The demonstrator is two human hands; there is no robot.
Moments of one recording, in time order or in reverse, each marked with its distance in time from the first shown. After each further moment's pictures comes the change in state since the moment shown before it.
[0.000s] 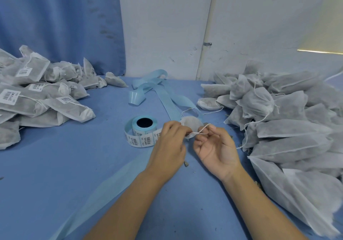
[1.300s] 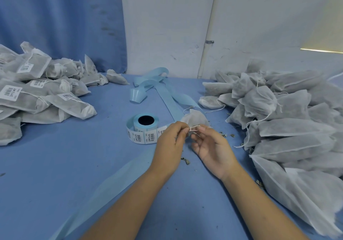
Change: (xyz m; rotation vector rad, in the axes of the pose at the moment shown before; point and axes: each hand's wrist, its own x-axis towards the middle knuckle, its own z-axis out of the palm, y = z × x) left_hand 0.001 0.012 0.000 -0.492 0.066 -0.342; right_hand 0.004 0.008 -0.001 -0.312 0.073 0.015
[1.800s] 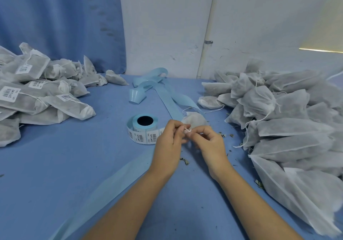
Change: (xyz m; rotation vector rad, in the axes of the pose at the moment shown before) left_hand -0.001 -0.003 0.004 -0.216 0.042 -0.112; right_hand -0.005 0.008 0.010 -0.614 0.264 -0.282
